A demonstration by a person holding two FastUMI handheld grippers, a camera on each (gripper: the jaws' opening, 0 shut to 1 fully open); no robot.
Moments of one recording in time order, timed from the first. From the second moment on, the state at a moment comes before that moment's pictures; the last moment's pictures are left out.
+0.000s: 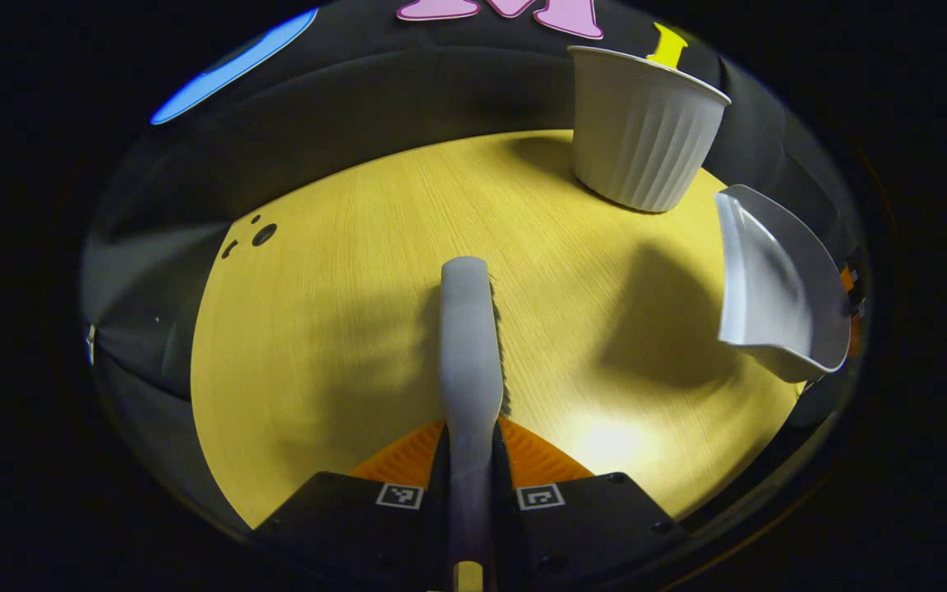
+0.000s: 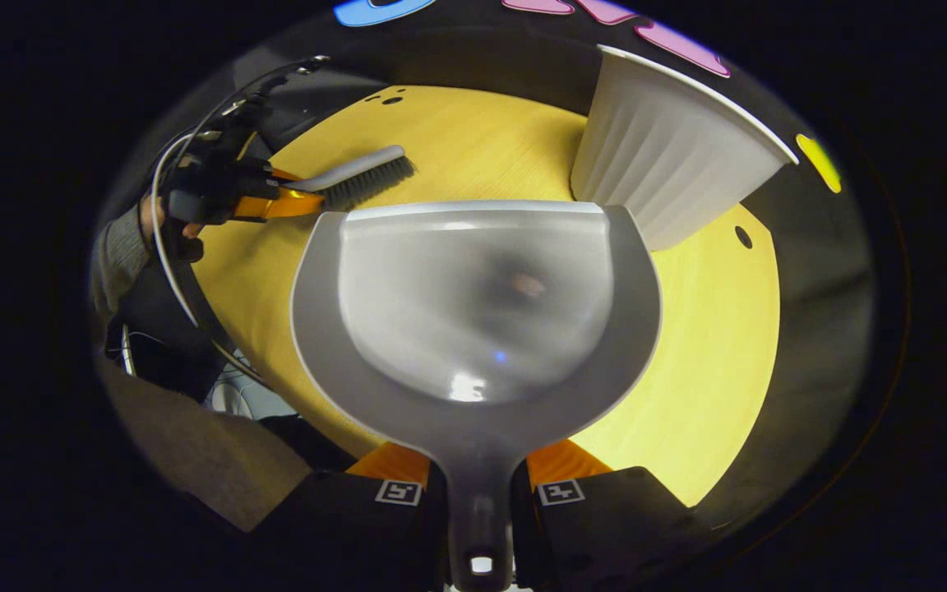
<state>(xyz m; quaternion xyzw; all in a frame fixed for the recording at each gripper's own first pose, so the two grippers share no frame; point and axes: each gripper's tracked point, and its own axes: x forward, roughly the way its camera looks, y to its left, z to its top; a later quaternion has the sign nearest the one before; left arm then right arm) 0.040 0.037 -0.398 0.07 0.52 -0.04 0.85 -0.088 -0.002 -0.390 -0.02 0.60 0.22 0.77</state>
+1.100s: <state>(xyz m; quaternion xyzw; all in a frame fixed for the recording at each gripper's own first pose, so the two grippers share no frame) 0.035 0.031 -0.404 0.11 0.52 -0.04 0.84 -0.086 0.008 -0.451 -0.02 0.62 0.21 0.76</state>
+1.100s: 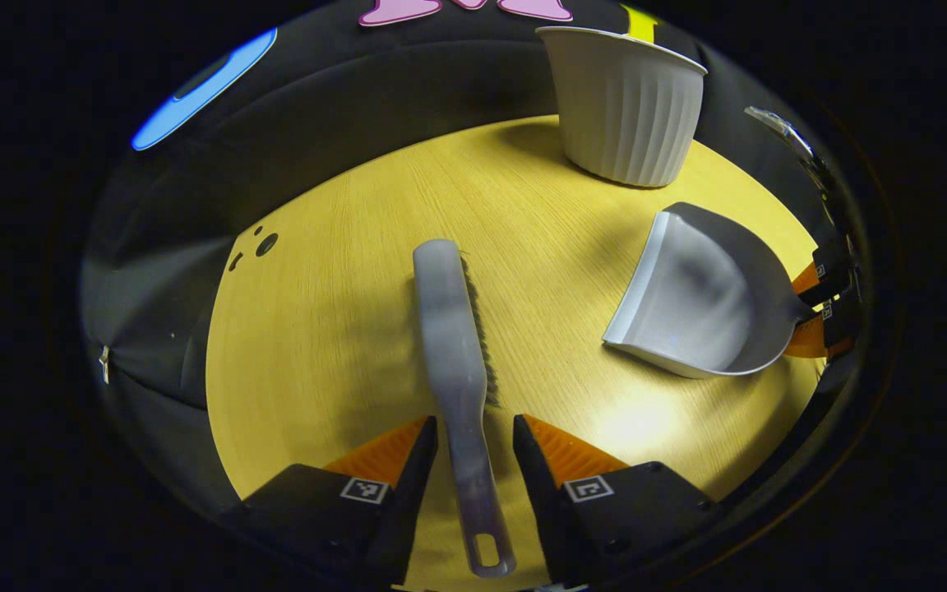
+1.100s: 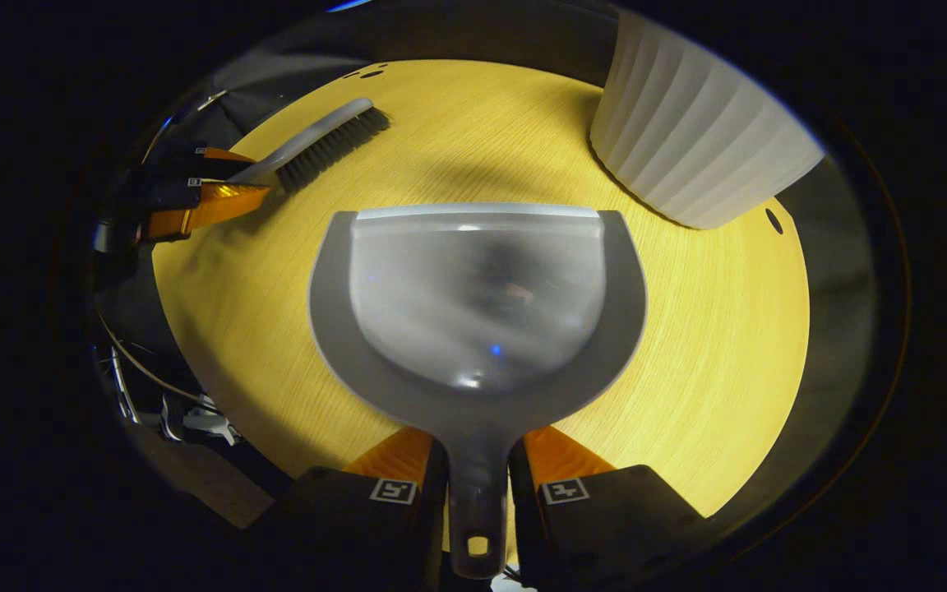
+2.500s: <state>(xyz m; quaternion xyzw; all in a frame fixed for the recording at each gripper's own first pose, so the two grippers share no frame) 0.079 -0.021 -0.169 0.05 0.25 -0.02 0.97 0.001 -0.045 -0.229 0.10 0.33 0.13 0.93</state>
